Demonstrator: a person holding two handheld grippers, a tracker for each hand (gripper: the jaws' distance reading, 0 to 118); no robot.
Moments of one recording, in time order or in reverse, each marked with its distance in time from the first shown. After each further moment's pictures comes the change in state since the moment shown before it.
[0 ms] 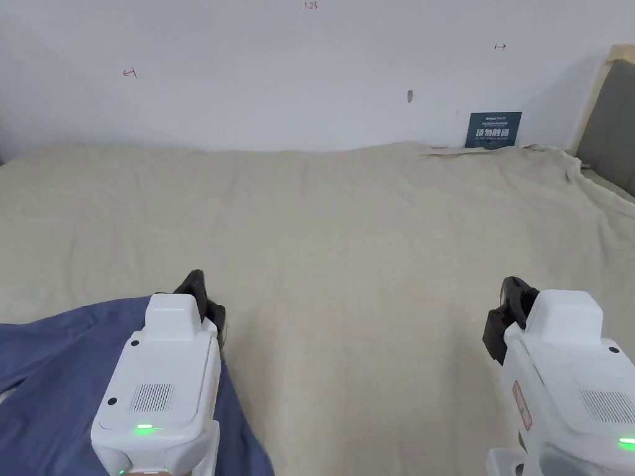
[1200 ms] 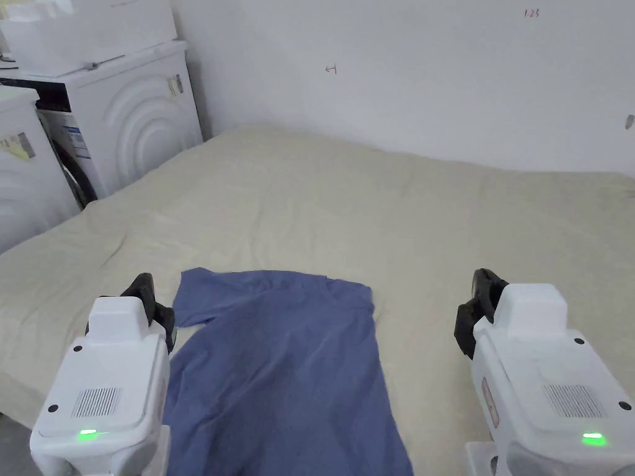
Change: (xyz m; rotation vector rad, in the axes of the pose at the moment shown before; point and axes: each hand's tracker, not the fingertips) left arm -0.206 -0.005 0.100 -0.040 0.492 -0.059; right arm -0.190 0.010 -0.015 0.051 0.448 0.052
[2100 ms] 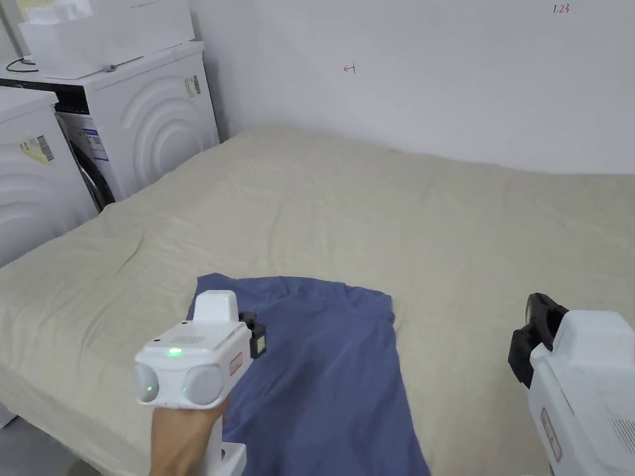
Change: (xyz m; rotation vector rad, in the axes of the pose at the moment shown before) left arm 0.060 -0.023 -0.105 -0.585 -0.299 0.129; right arm 0.021 -0.007 -0.008 -0.050 -0.057 0.017
